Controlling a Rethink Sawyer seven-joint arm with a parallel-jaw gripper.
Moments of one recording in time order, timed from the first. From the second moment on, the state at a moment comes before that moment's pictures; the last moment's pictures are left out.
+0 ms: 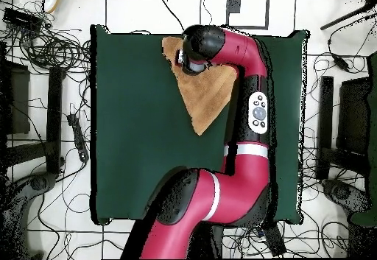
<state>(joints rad) -0.25 0.05 0.40 0.40 -0.23 1.27 1.69</state>
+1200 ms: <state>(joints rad) -0.35 -0.08 0.40 0.28 -0.27 1.82 1.69</state>
